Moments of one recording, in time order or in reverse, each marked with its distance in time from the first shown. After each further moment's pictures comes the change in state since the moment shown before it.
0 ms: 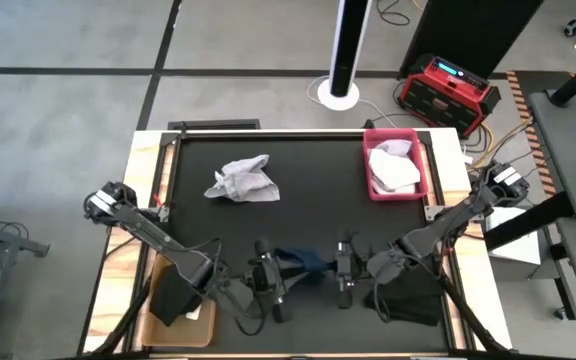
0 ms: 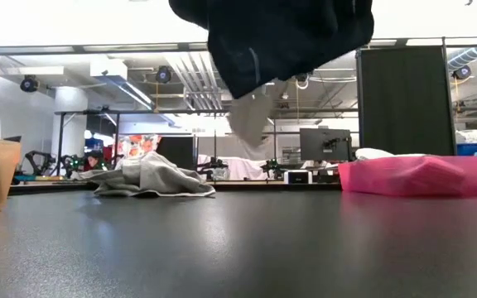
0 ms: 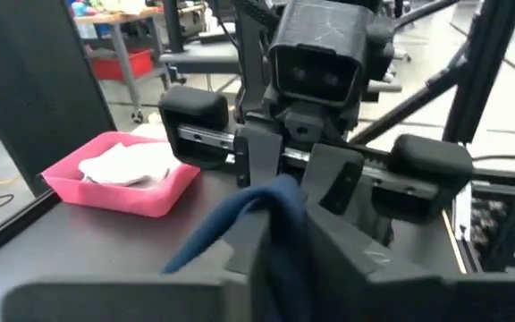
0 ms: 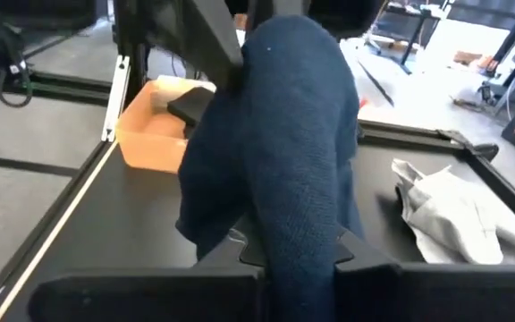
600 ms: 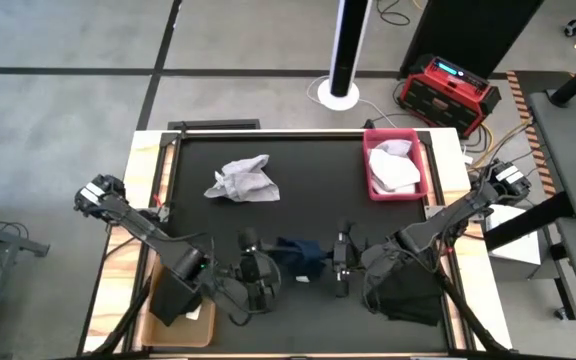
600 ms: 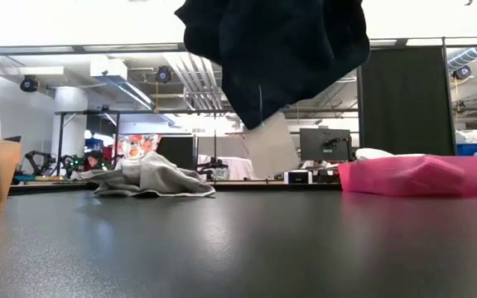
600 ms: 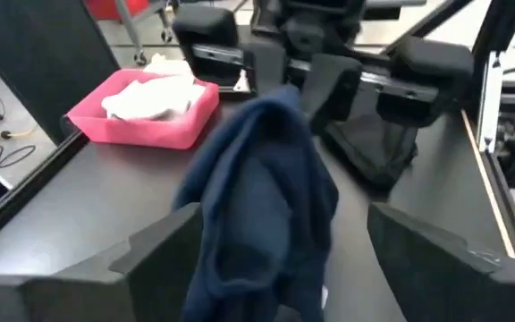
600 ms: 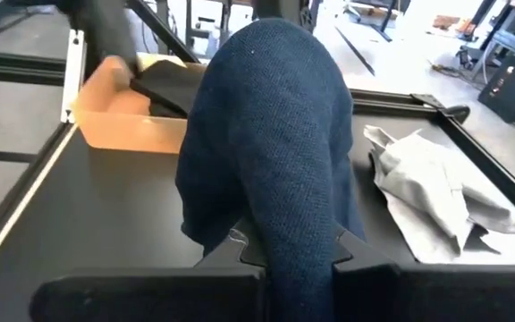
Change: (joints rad) left arm 0.004 -0.100 -0.009 -0.402 0.050 -0.165; right arm -0.051 -0.020 0.000 -0.109 0.010 0.069
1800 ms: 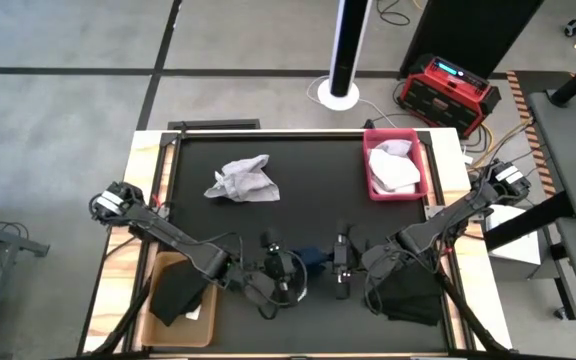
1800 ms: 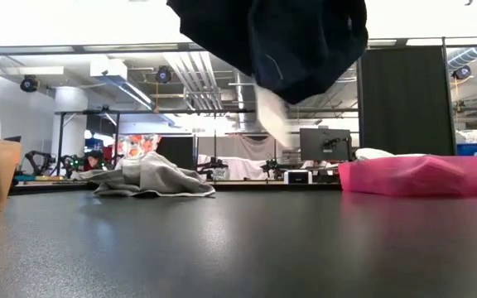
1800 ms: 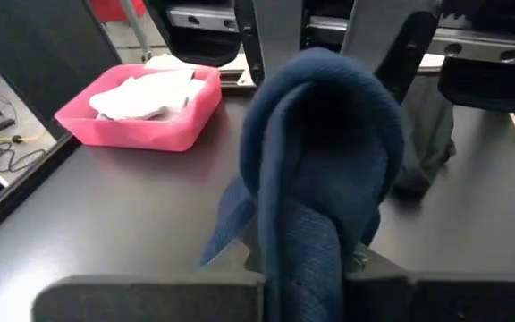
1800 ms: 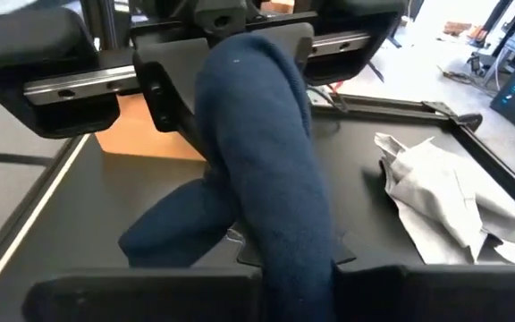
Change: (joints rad) left arm 0.077 0.140 -0.006 0.192 0.048 0.097; right arm -0.002 -0.002 0.000 0.019 -0.017 -0.010
